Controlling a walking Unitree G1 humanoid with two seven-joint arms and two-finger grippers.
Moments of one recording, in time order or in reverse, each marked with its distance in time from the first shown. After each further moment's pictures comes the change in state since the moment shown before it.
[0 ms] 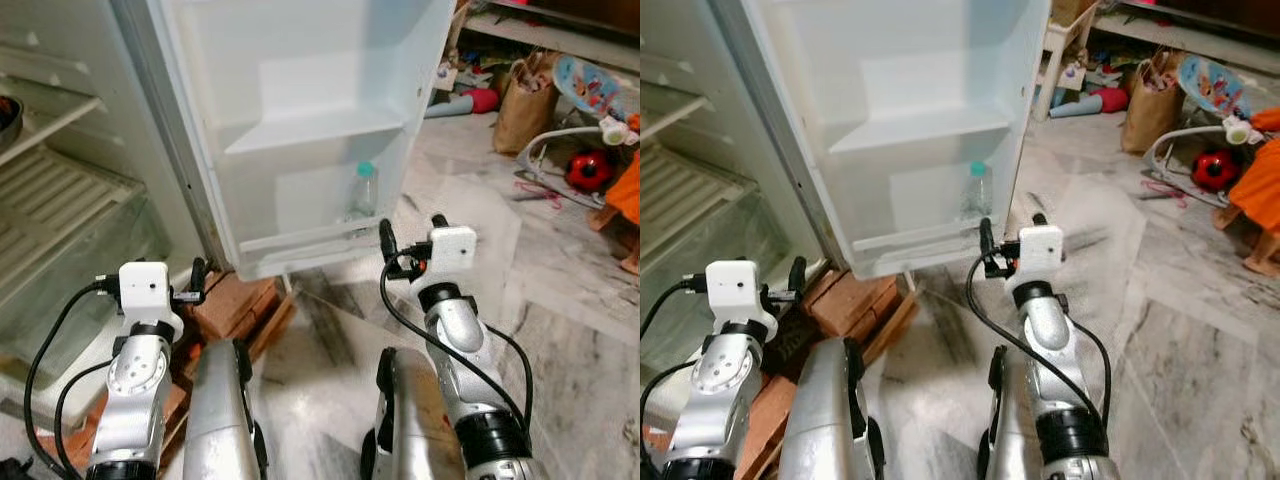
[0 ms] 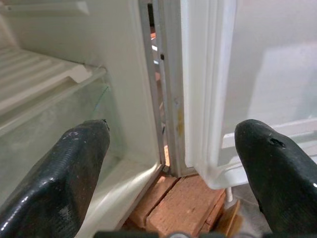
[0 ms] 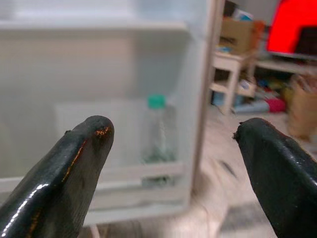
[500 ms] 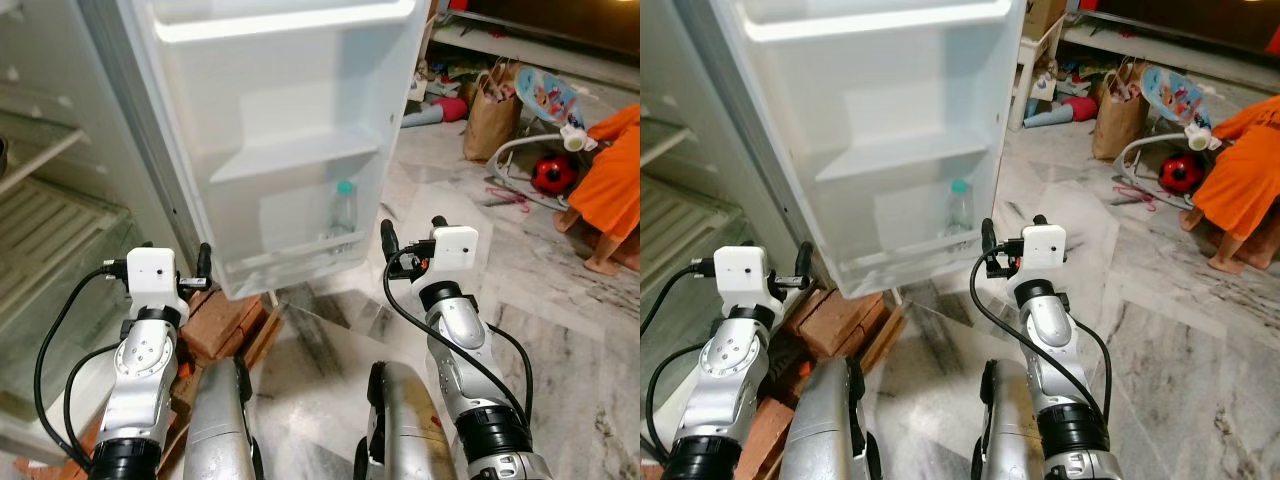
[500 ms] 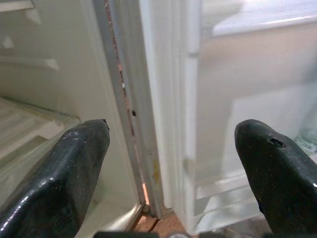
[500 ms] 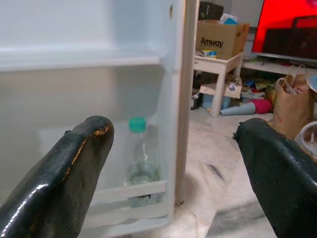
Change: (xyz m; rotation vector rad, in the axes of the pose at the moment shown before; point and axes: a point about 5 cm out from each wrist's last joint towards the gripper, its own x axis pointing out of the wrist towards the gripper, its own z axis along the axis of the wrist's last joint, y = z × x) left arm 0.010 0.000 0.004 0.005 -0.042 -0.002; right arm 0.006 -0.002 0.000 0.008 0.016 0.037
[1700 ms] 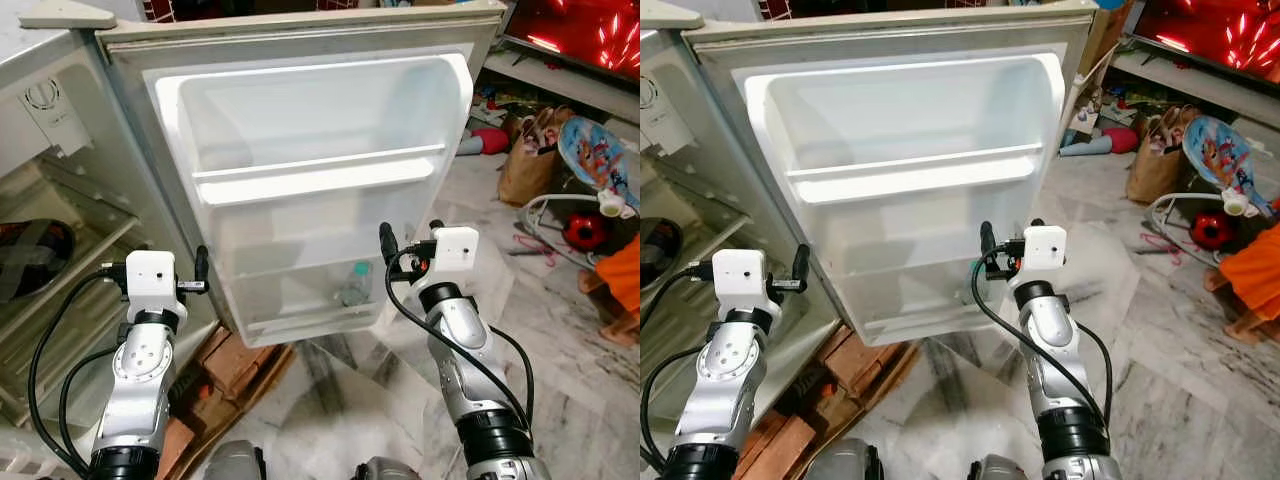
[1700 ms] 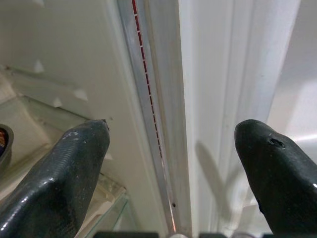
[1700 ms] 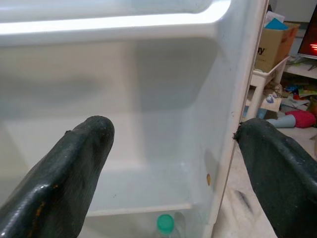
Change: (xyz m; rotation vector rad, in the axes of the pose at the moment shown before) left arm -0.004 -0.005 0.005 0.034 -0.006 0.006; right arm -0.002 0.001 0.002 0.027 0.029 0.016
